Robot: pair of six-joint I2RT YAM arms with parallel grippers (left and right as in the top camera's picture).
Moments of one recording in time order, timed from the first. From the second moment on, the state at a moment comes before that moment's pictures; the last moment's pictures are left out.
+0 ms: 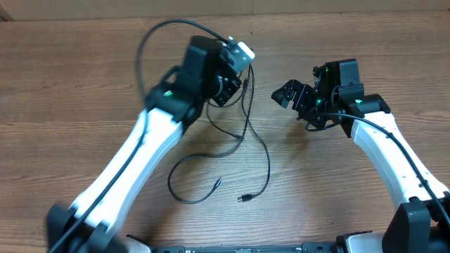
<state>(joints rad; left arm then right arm) -0.47 1.56 1.41 -0.50 0.08 0.34 0.15 1.55 1.12 -0.58 -0.42 0.62</state>
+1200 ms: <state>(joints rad) 0.05 1.20 1.41 -0.18 -0.25 -0.10 0.25 1.55 1.12 -0.56 -0.41 0.67</state>
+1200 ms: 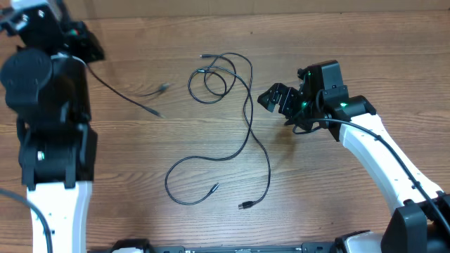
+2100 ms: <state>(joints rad) 0.50 1.75 1.52 0.43 -0.14 -0.38 0.25 1.55 1.12 -0.56 -0.41 0.67</state>
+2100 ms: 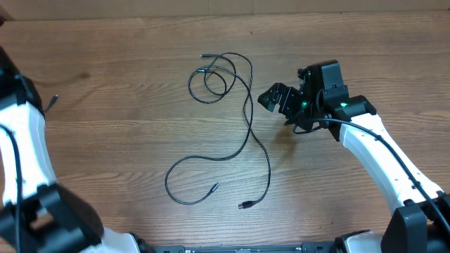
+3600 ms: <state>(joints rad) 0.52 2.37 1.83 -0.58 -0.35 -0.55 0.25 1.55 1.12 -0.56 -0.41 0.67</state>
